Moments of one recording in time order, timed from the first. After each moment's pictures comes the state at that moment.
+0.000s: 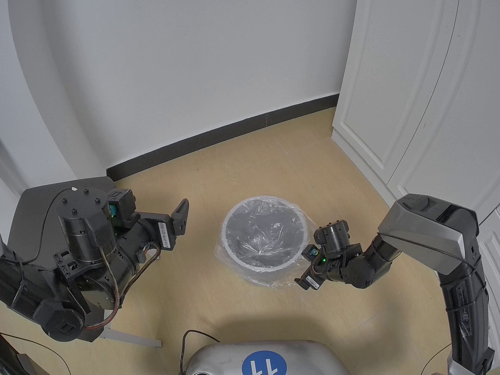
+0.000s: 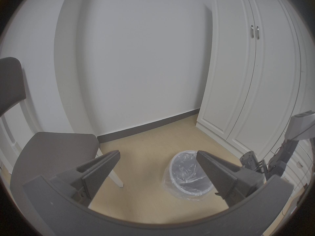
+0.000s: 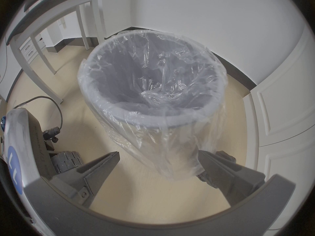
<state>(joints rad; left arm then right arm) -0.60 1.69 -0.46 -1.10 0.47 -0.09 0.46 2.50 -1.16 -0.58 -0.13 -0.49</state>
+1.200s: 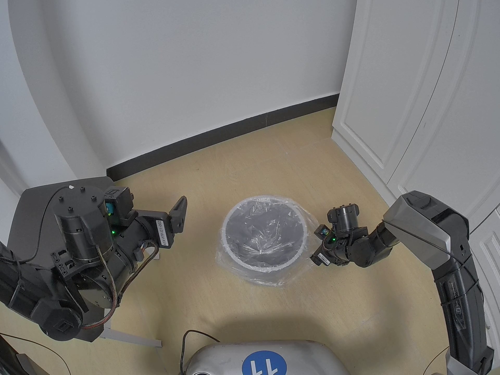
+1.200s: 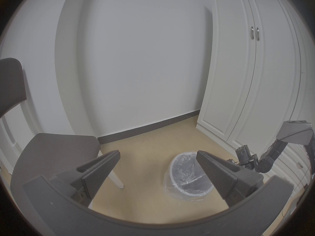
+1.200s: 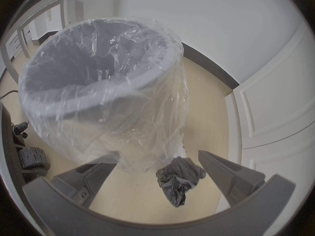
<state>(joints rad) -0.59 1.68 -0.46 -1.10 0.46 -0.08 0.33 2.62 -1.42 -0.54 -0.16 -0.62</state>
